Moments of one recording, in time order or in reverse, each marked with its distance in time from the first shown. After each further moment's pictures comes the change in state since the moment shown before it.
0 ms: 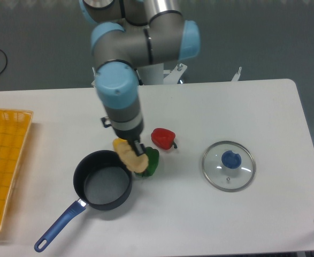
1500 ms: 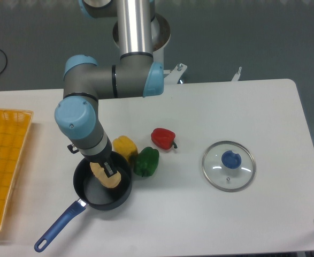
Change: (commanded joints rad) arm -0.054 -0.146 -0.002 0.144 0.044 -0.065
